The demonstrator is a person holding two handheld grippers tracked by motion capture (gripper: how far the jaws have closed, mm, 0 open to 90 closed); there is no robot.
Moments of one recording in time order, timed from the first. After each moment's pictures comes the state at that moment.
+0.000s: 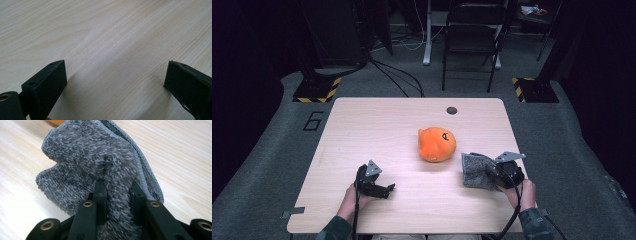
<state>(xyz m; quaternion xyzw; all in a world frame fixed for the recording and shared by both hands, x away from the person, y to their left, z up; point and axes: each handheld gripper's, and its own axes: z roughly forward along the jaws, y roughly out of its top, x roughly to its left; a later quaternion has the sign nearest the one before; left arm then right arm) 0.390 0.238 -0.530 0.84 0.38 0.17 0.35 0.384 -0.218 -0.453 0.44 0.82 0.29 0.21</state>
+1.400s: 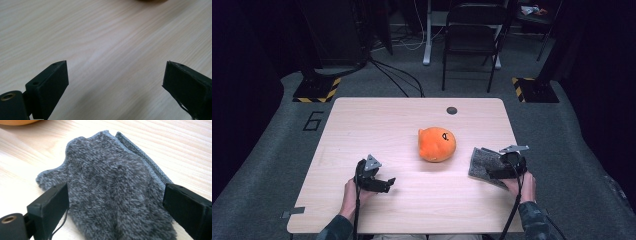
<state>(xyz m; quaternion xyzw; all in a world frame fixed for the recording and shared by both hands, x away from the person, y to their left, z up) 0.397 0.232 -0.506 0.82 0.39 0.18 0.37 0.423 -0.244 -0.478 0.51 0.79 0.28 0.19</state>
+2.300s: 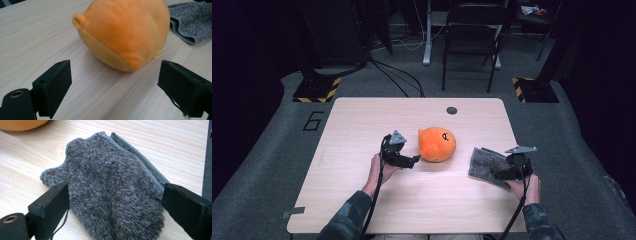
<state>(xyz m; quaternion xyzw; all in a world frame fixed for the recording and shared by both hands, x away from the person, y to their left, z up) 0.463 0.159 -0.463 0.82 0.34 0.15 0.43 0.414 -0.256 -0.470 0.52 0.78 0.29 0.19</state>
